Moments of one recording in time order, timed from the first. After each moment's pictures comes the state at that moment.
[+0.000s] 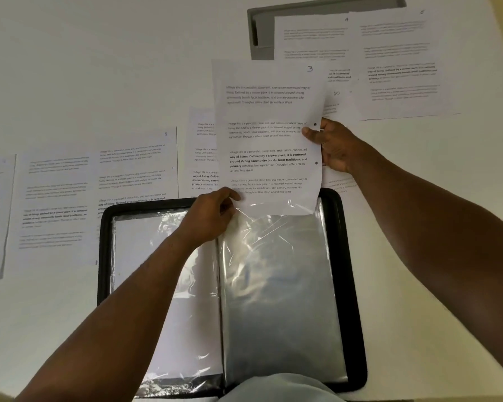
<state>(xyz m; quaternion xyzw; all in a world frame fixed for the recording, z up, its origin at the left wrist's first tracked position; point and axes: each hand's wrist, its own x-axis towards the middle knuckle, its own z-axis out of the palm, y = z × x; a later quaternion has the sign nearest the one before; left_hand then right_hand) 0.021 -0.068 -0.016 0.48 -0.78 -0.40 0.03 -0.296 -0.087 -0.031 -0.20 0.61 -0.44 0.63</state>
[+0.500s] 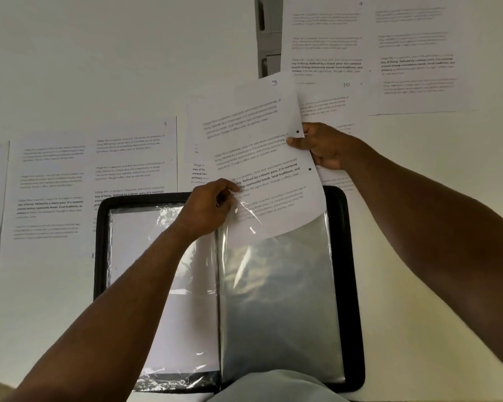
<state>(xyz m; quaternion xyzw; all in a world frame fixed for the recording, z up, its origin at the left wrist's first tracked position) 0.022 -0.075 -0.023 0.50 -0.76 -0.42 0.06 -0.277 -0.098 -0.040 -0.27 0.59 -0.32 0.69</state>
